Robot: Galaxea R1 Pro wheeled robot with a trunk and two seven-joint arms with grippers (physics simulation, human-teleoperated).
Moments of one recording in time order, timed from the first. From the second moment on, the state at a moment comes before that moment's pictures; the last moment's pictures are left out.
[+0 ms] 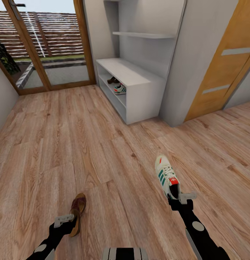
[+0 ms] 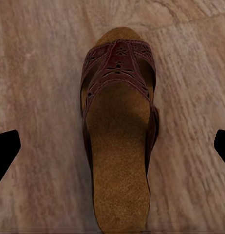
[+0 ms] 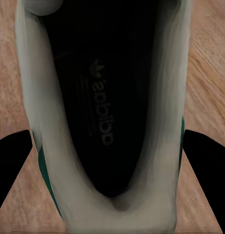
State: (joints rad) left arm -0.47 0.13 0.15 -0.27 0.08 -0.35 -0.15; right arm -0.31 -0.08 -0.01 -0.97 0.05 -0.05 -0.03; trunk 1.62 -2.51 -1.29
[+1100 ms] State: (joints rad) left arm -0.47 0.12 0.15 -0.26 0.08 -0.36 -0.15; right arm -0.31 -0.08 -0.01 -1.32 0.05 0.27 -0.03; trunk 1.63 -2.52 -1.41
